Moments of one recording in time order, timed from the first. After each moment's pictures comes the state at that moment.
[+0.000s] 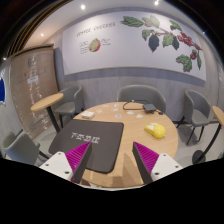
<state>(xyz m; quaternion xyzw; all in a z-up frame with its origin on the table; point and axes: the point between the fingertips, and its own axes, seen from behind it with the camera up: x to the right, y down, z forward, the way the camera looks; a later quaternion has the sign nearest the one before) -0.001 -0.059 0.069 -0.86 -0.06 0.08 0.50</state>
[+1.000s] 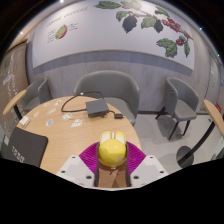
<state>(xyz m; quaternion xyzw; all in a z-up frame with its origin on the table) 0.203 0.137 -0.015 -0.90 0.01 -0.01 0.44</state>
